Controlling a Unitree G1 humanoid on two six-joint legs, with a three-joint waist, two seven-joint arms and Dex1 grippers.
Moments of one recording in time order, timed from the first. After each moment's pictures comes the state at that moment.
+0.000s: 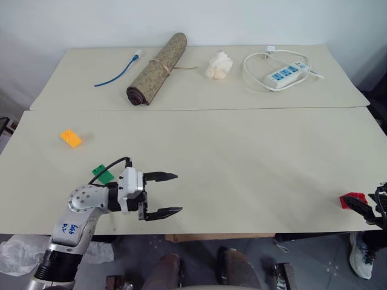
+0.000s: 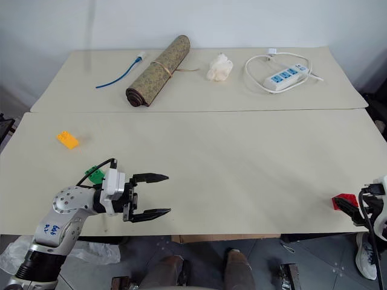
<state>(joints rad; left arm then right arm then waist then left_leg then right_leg) -0.11 0.60 -0.02 -0.19 -0.46 0.10 -1.11 0.32 -0.89 -0.68 -0.22 0.61 0.85 0.53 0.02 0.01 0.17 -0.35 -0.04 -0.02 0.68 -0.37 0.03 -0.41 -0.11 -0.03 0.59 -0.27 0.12</state>
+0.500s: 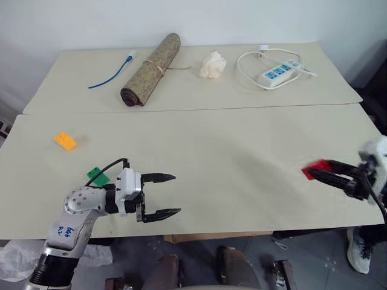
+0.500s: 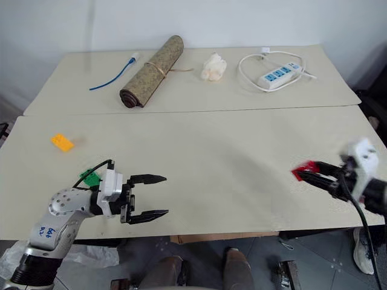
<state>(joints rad) -0.06 0.61 0.00 -0.24 -0.47 0.13 -1.09 -0.01 -1.06 -0.41 -0.26 0.63 0.61 1.06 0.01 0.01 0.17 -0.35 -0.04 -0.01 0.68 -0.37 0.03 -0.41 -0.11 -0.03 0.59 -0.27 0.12</state>
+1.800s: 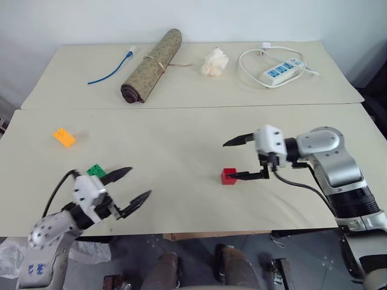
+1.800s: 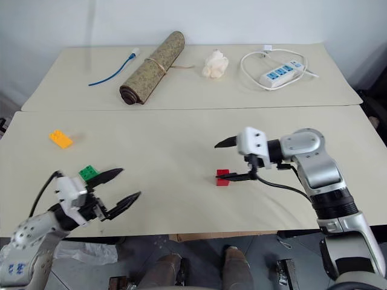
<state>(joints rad) 0.29 0.47 0.36 -0.34 -0.46 0.04 -0.73 -0.58 -0.66 0.05 0.12 0.40 -0.01 1.42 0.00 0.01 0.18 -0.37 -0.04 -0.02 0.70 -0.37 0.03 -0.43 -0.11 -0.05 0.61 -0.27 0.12</state>
